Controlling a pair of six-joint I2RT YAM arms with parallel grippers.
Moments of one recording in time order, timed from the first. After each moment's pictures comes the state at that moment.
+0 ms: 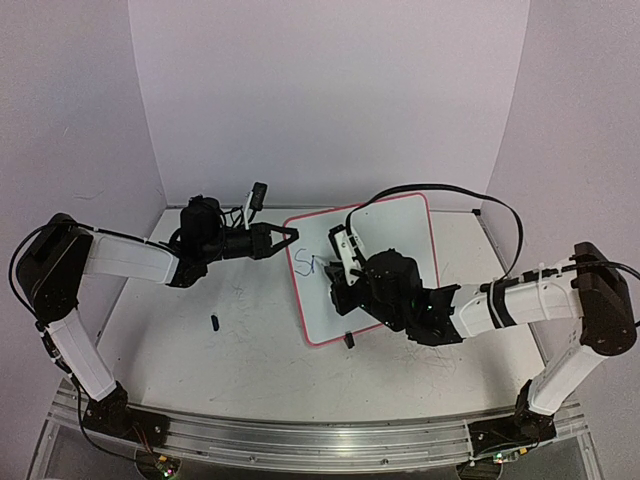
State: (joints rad) left arm -0.60 1.70 0.92 0.68 0.65 -0.55; right arm 1.07 1.63 0.91 0.43 0.45 0.06
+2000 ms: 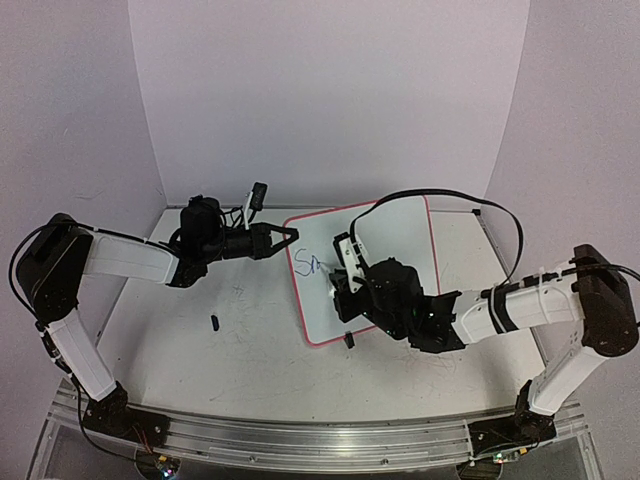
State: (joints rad) left arm -0.60 1.70 0.92 0.68 0.65 -0.55; right arm 1.09 1.62 0.86 0.43 0.50 0.10
